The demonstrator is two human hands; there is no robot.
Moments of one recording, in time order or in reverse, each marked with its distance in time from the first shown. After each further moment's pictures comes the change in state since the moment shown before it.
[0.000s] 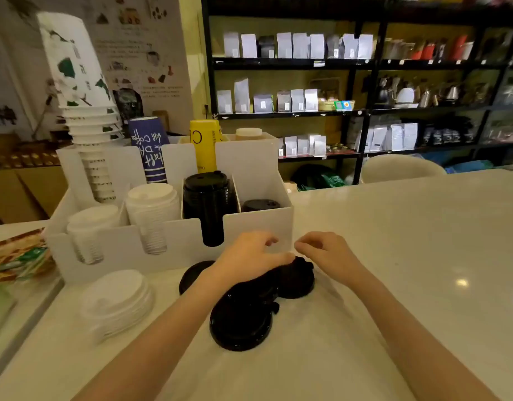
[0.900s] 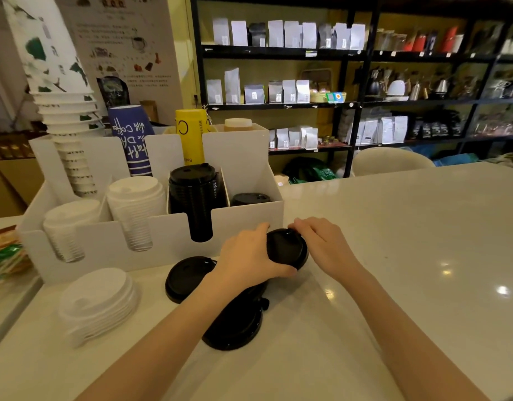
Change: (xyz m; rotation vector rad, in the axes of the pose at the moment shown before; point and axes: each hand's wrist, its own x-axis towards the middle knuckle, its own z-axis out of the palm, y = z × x) left_hand -0.005 0.019 0.015 0.237 0.098 0.003; right_hand -0.009 -0.012 -0.007 -0.014 0.171 -0.076
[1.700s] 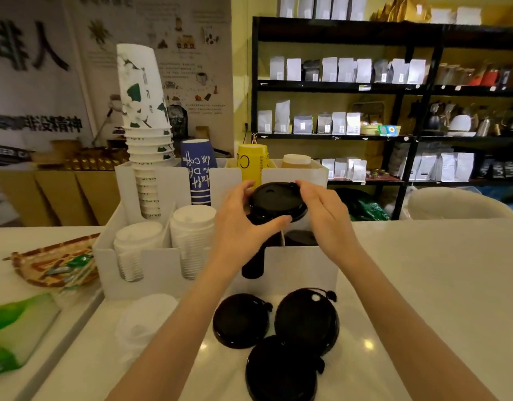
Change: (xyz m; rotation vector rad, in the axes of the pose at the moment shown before) left_hand 0.016 -0.053 -0.088 -0.537 0.696 0.041; right_hand 0.067 -0.109 0.019 0.326 0.077 -0.303
